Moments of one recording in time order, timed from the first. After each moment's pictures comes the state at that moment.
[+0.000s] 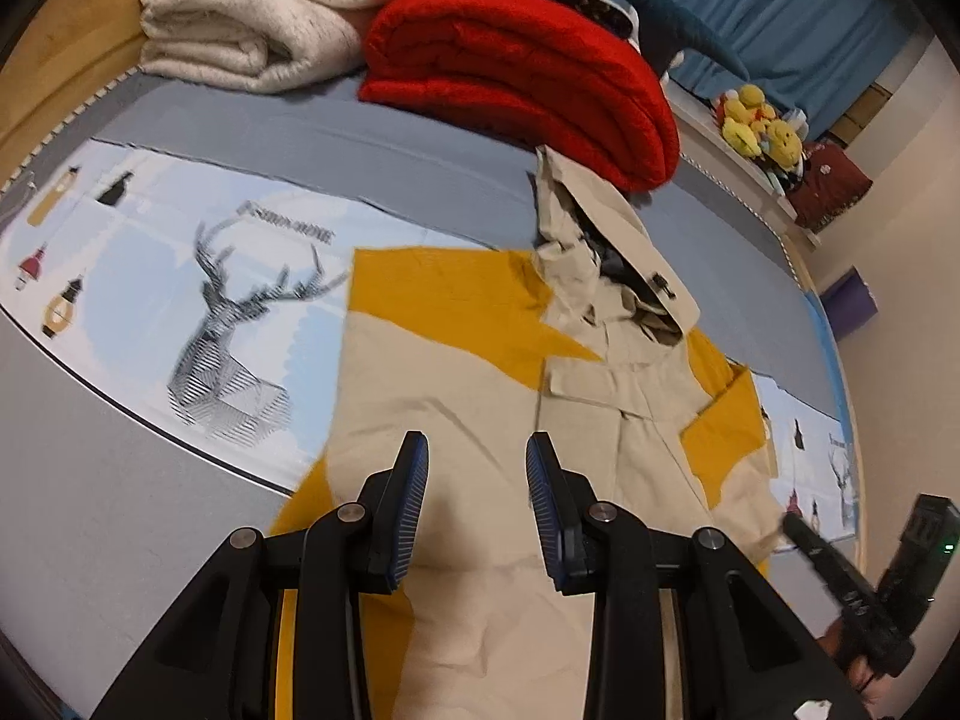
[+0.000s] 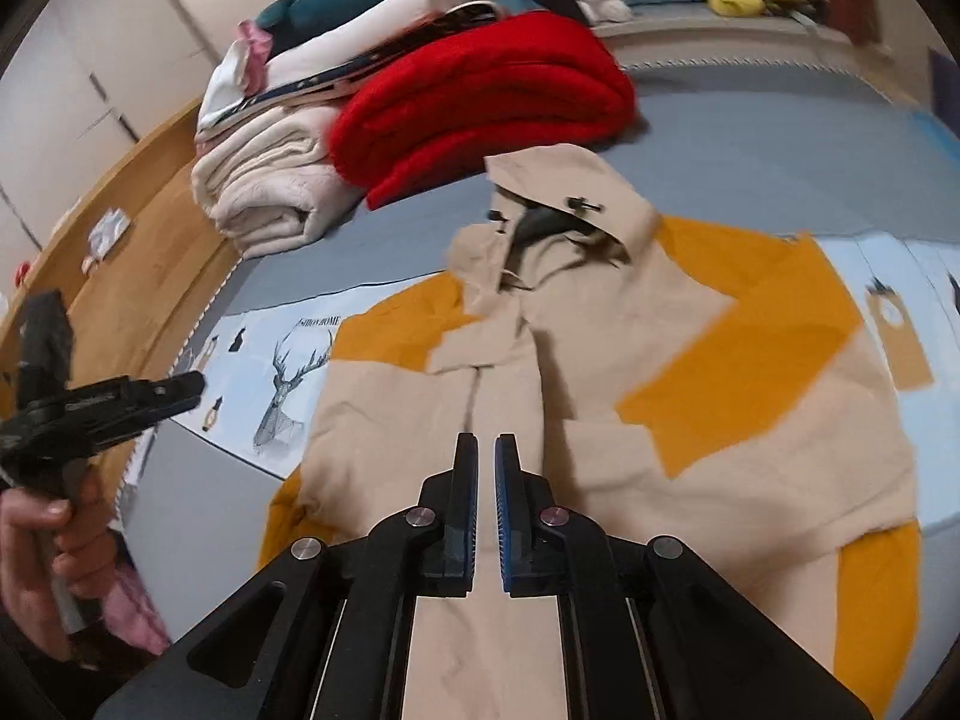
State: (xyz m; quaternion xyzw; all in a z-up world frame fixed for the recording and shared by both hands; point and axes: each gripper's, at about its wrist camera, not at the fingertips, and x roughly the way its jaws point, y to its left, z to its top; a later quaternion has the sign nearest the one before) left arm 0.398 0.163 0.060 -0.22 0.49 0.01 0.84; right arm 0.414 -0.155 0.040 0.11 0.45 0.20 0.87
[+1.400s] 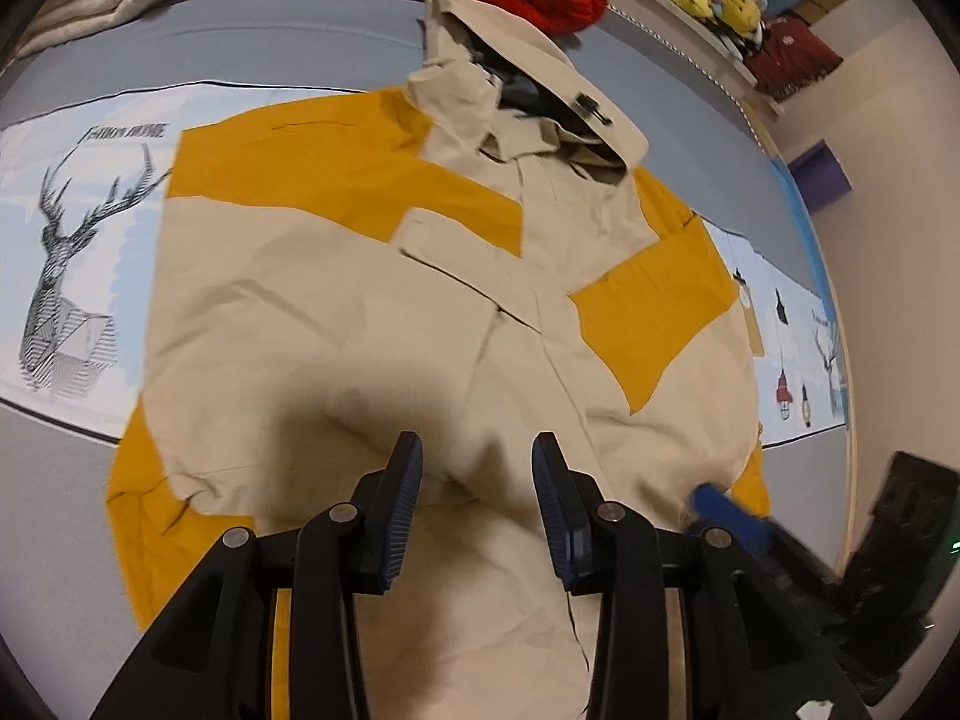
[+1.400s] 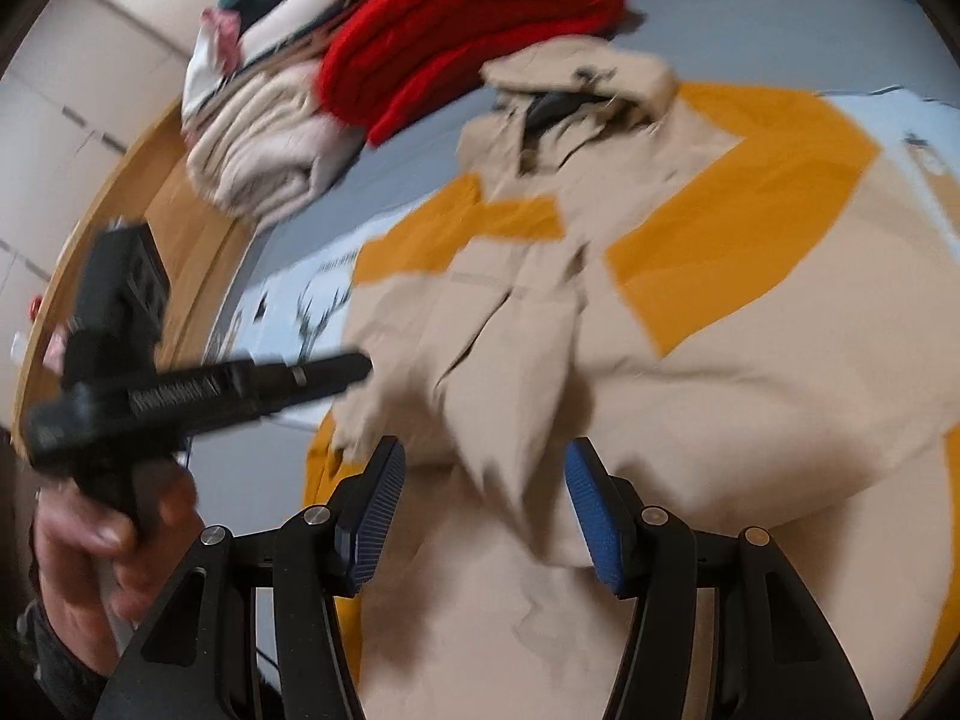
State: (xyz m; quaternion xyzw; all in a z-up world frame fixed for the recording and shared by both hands) left arm 0.433 0.066 -0.013 -0.18 0.59 -0.08 0.78; right arm 0.405 -0.141 -0.021 0.18 0.50 0.20 0.82
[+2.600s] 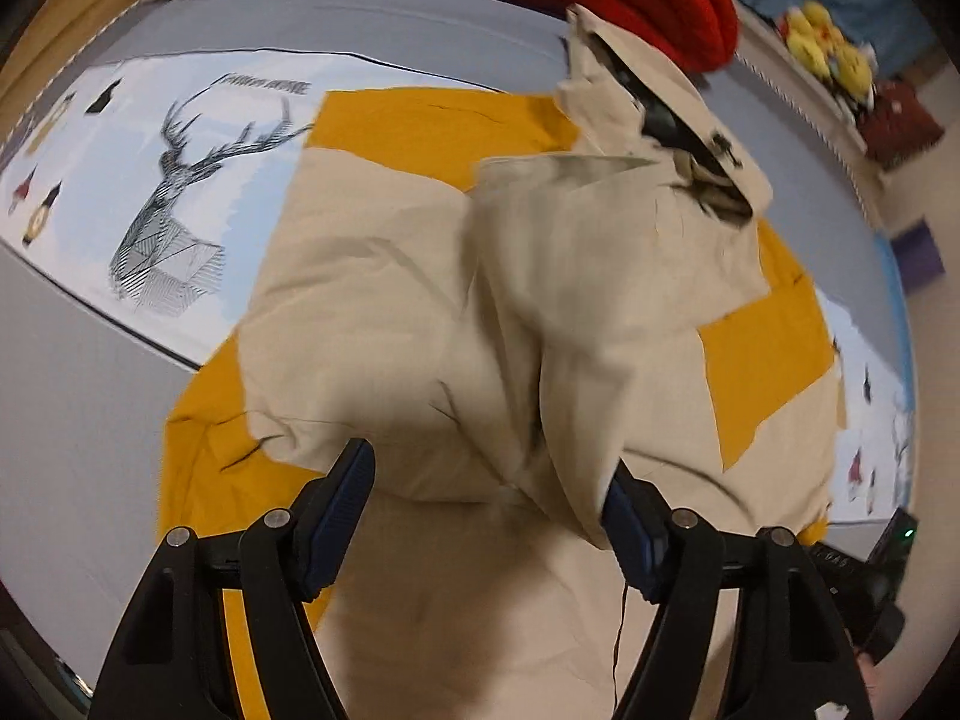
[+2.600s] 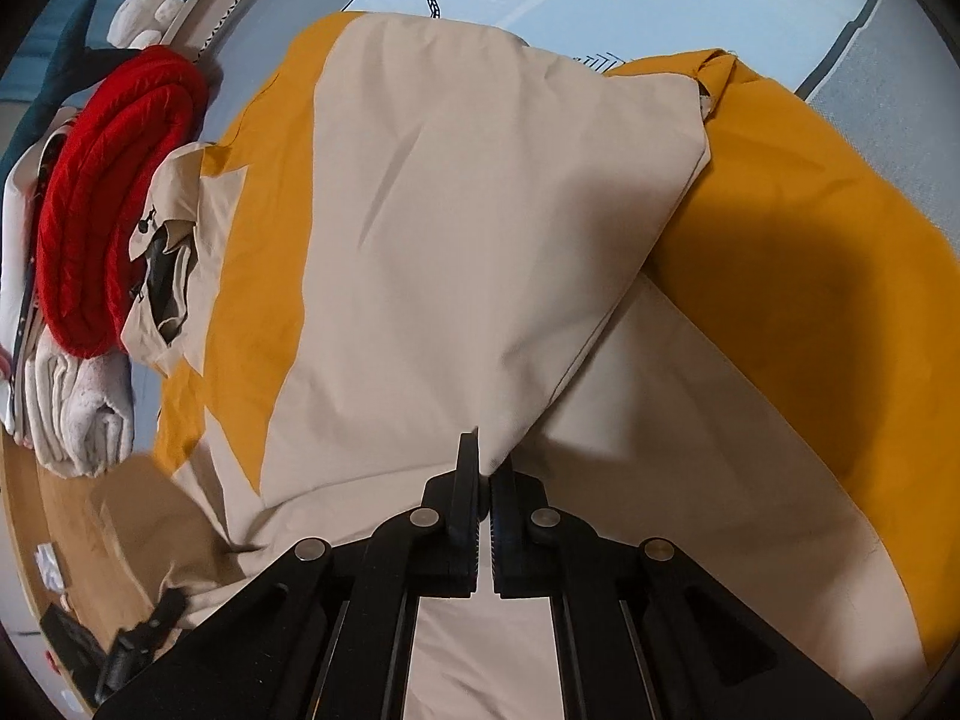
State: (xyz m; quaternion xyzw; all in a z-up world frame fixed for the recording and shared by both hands) left arm 0.405 0.097 -0.024 -0.20 0.58 0.07 0.78; right arm 0.425 -0.283 -0.121 0.37 0.59 -0.07 0.71
